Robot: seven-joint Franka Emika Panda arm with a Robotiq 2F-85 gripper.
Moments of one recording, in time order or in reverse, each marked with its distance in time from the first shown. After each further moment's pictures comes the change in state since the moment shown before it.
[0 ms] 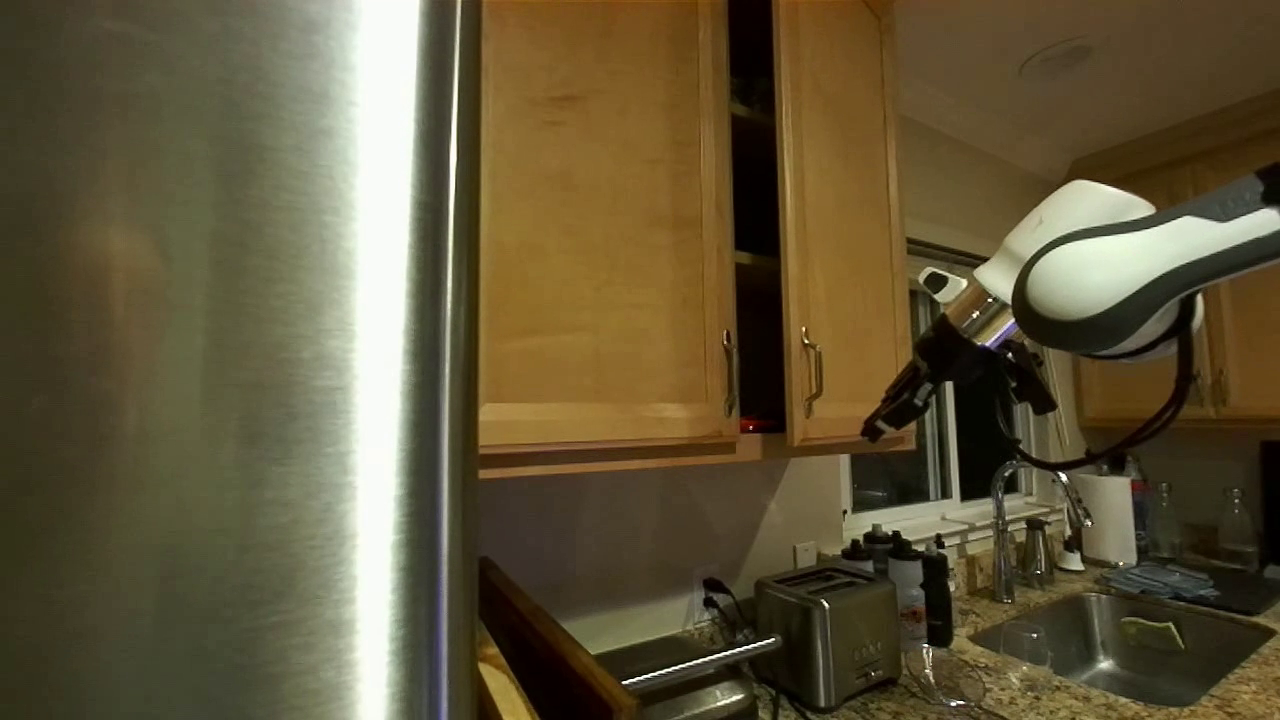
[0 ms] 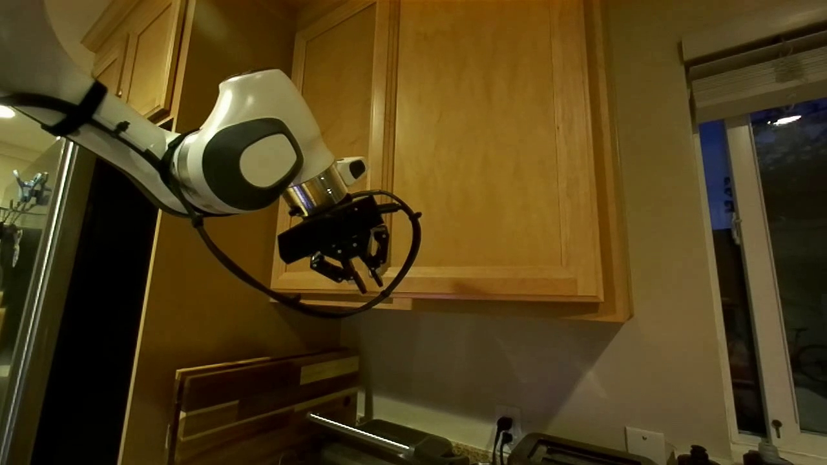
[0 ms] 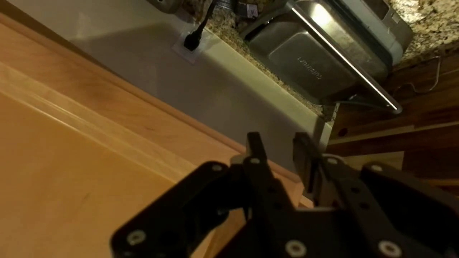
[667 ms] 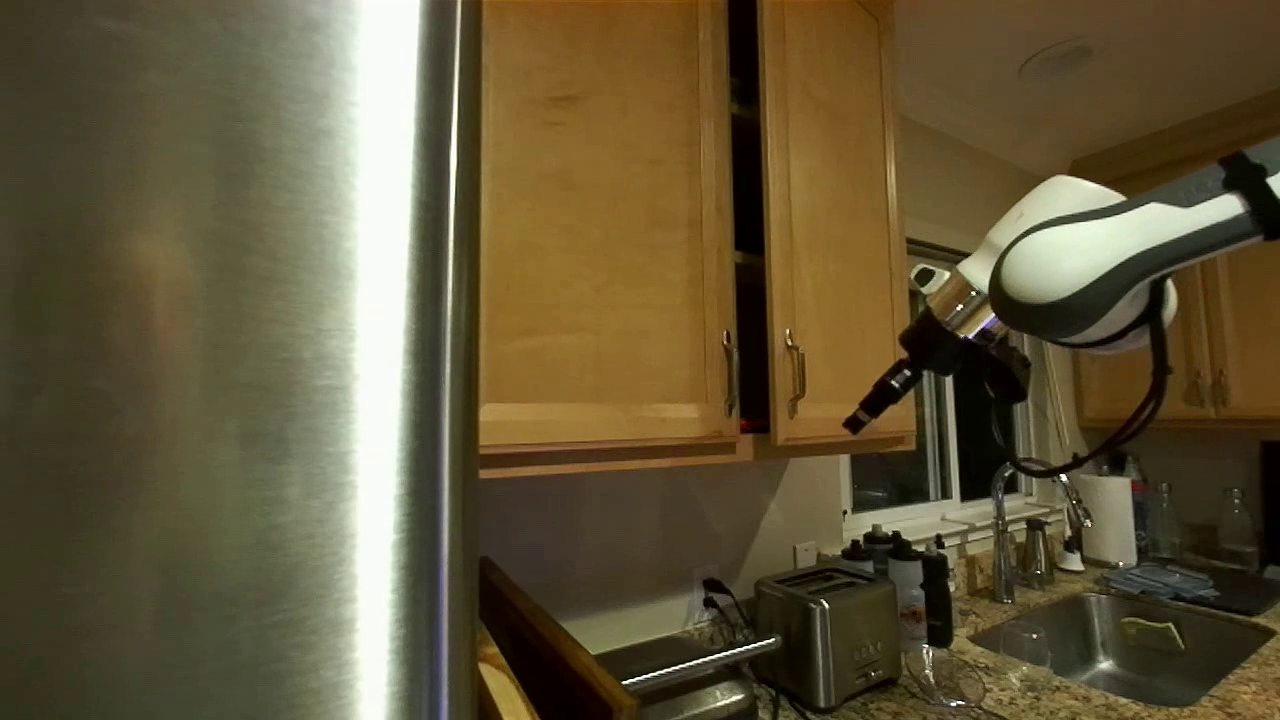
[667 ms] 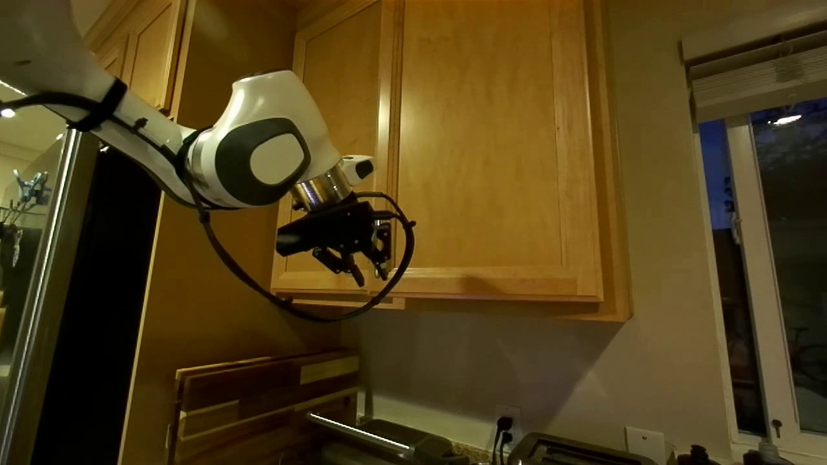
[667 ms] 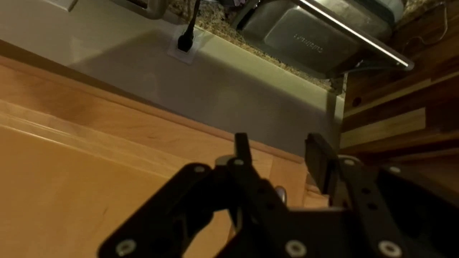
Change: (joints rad) arm 0.001 0.056 0.026 0.060 0.078 -0.007 0.171
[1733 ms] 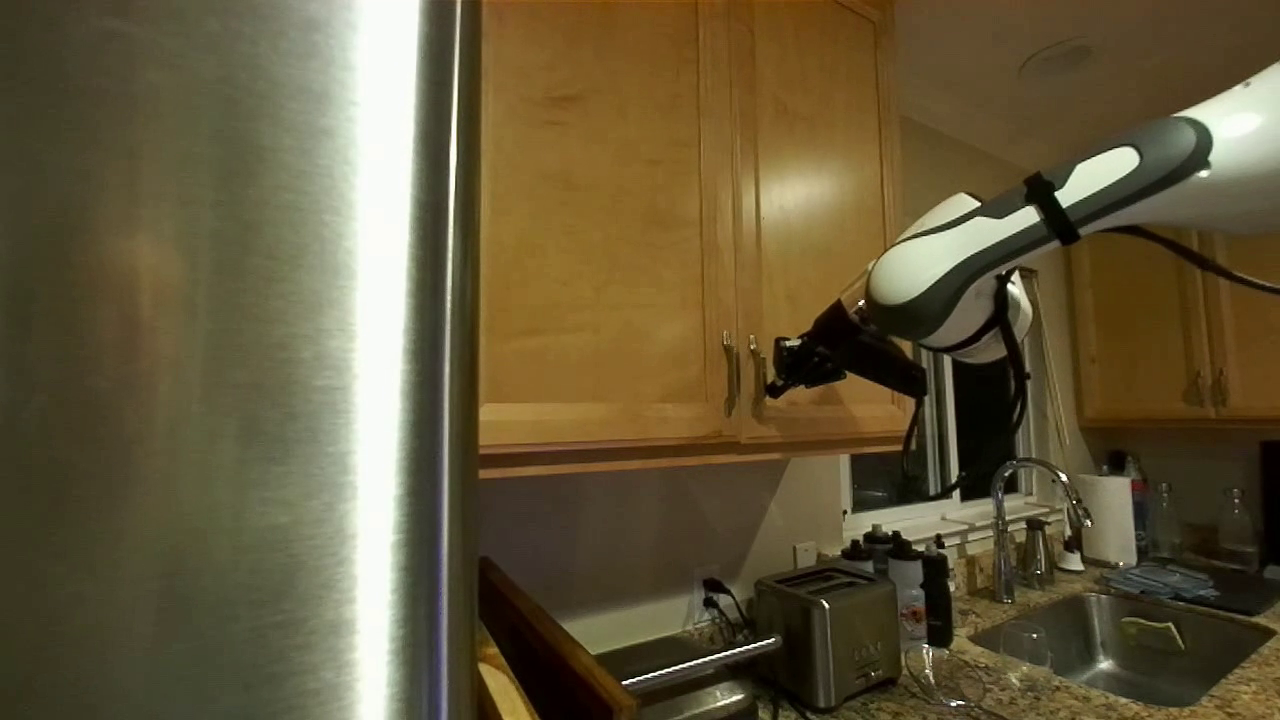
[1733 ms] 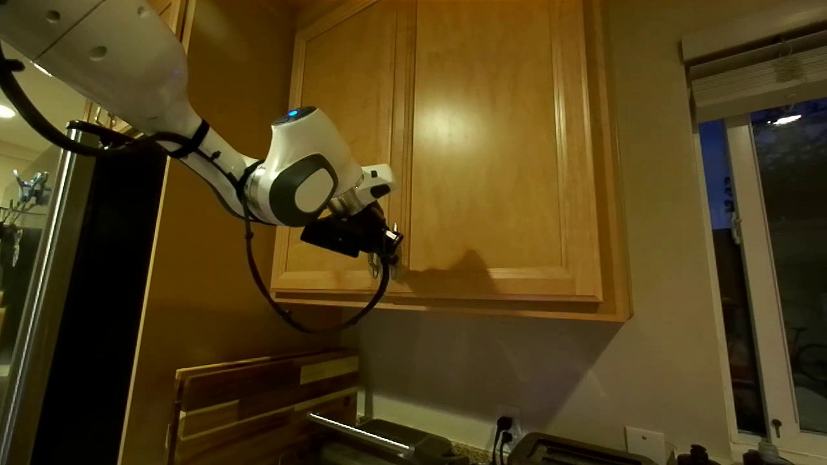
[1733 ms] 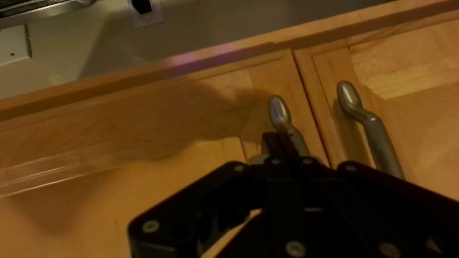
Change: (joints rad) arm -0.023 0.324 0.120 0.235 0.219 0.257 0.568
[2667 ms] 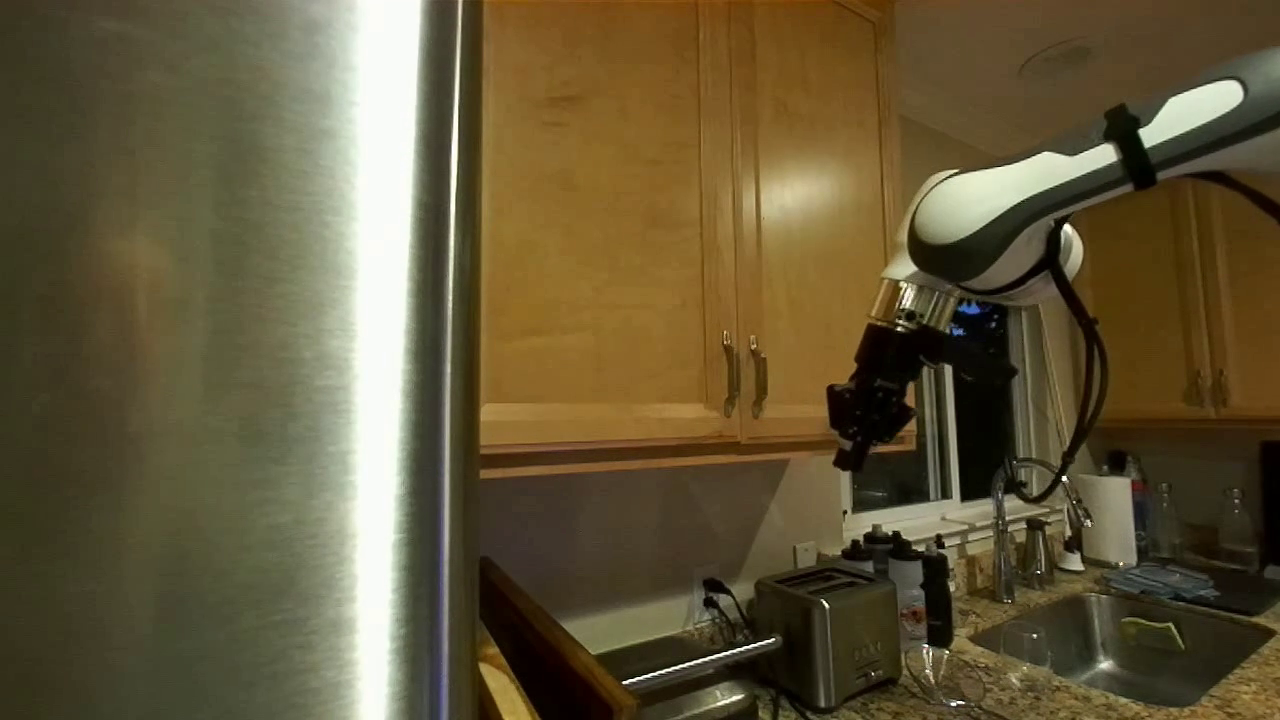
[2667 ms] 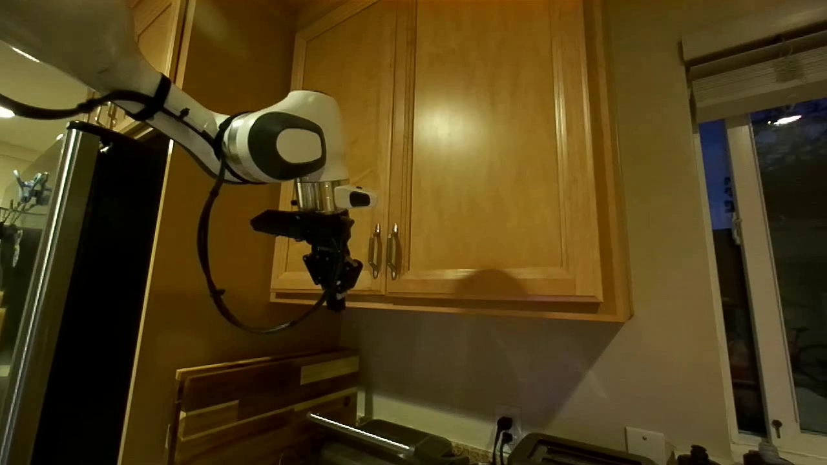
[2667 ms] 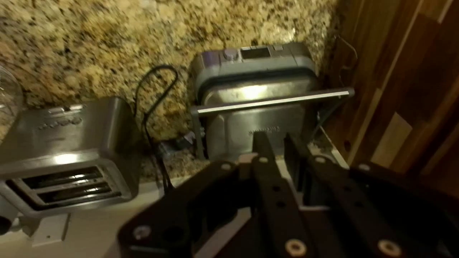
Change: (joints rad) arm -0.052 -0.148 0.029 0.014 -0.068 -0.819 0.003
